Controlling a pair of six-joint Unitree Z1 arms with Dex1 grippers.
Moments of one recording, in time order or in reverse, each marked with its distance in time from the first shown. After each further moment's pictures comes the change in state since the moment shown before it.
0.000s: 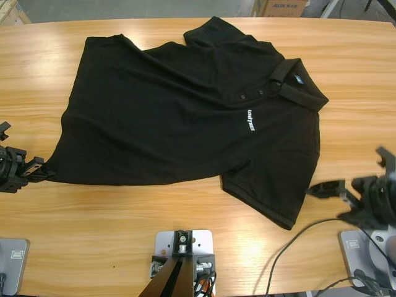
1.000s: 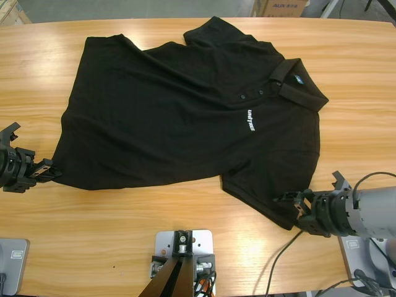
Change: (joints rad) arm 0 -0.037 0.034 0.016 -0.051 0.006 0.000; arm 1 0.157 0.219 0.292 -0.587 -0.034 0.321
